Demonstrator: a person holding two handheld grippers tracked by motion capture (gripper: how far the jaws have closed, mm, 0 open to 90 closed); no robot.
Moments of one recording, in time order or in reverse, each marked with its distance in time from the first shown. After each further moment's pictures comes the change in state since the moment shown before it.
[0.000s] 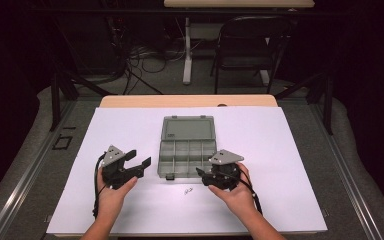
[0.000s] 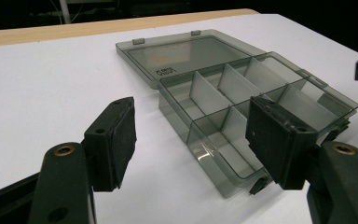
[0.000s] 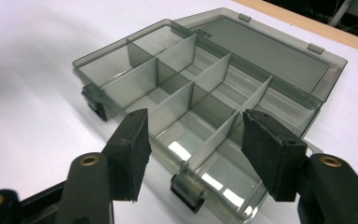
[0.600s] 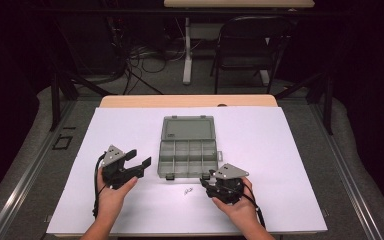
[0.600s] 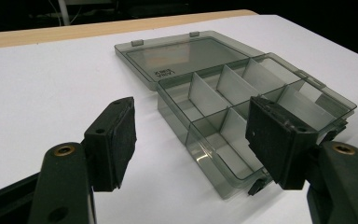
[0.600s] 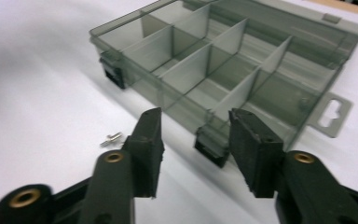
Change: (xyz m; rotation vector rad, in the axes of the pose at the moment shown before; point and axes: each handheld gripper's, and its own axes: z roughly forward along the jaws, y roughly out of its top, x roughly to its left) left arm -0.001 0.001 0.000 -0.008 -0.003 0.003; right arm 0.013 -0.032 -0.008 0.005 0.015 0.042
